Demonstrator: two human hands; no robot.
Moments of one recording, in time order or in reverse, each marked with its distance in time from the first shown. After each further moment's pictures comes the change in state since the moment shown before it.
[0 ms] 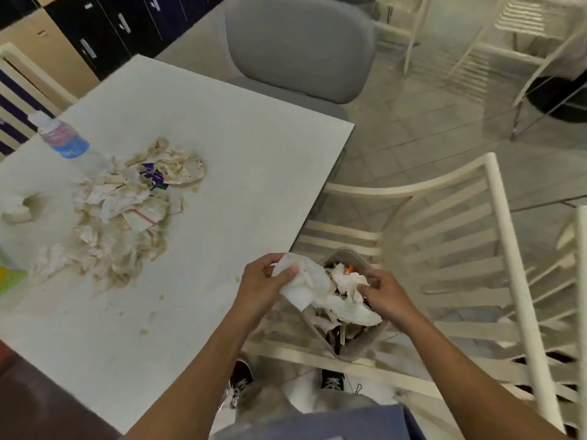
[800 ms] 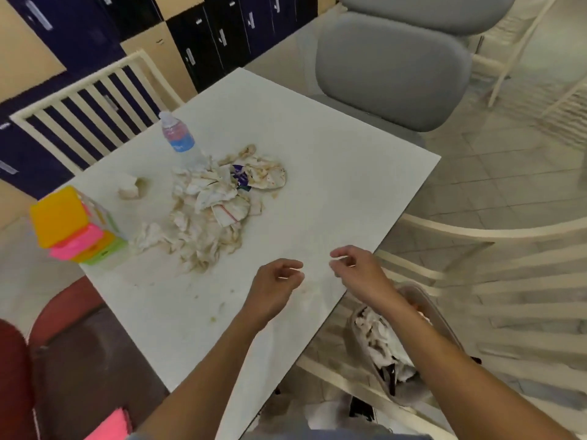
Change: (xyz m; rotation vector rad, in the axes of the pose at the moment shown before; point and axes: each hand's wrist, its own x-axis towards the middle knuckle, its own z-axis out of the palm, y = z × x) left_hand -0.009 0.012 -0.091 0.202 0.223 -0.034; right_hand -0.013 -0.155 0.093 0.027 -0.174 -0.383
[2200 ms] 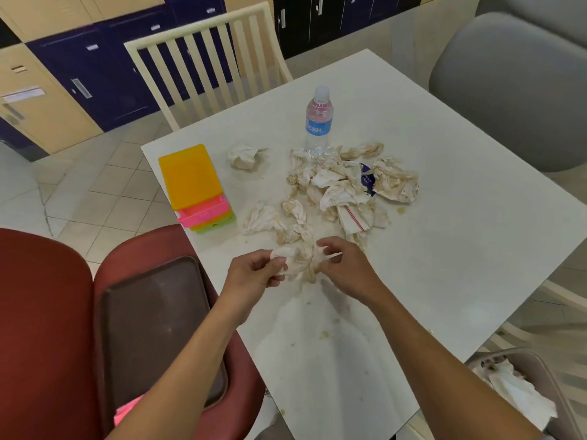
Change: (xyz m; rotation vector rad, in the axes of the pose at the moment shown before) left_hand 0.023 -0.093 -0.243 -0.528 0.225 -0.080; right_hand 0.057 -0.115 0.241 -0.218 -0.312 -0.135
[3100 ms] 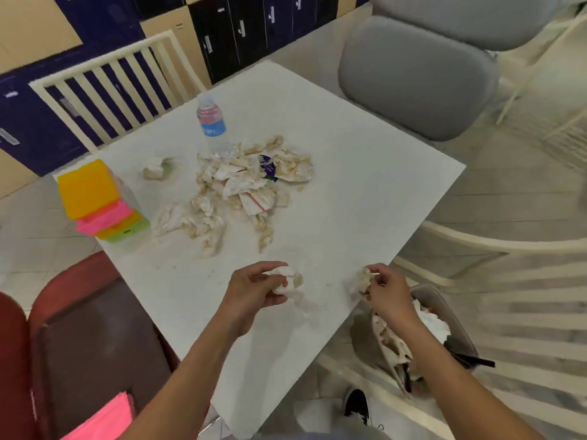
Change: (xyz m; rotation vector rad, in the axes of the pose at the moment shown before) left_hand -0.090 -0.028 0.152 0.059 -0.188 -0.091; right_hand -0.149 0.160 -0.135 0.206 0.481 0.205
